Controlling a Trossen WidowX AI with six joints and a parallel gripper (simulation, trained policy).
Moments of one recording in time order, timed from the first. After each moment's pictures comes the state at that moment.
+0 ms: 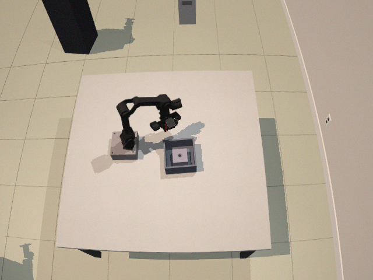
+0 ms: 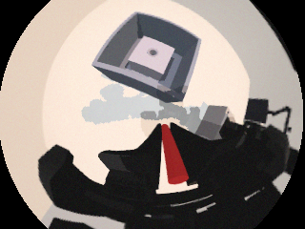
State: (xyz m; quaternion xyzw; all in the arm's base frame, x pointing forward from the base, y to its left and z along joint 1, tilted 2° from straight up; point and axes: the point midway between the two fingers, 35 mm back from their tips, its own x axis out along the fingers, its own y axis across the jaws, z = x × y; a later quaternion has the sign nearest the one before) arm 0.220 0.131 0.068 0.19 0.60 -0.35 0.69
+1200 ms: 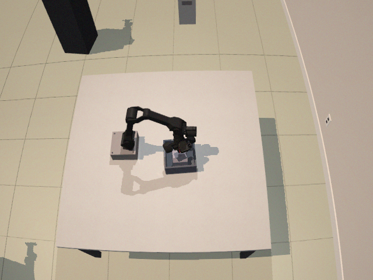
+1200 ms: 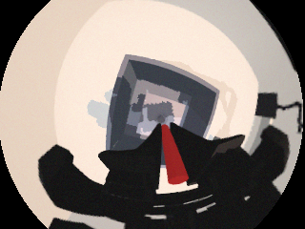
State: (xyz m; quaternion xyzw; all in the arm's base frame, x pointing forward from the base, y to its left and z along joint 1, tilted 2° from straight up) arm 0.331 0.008 0.056 0.25 0.57 -0.38 0.68
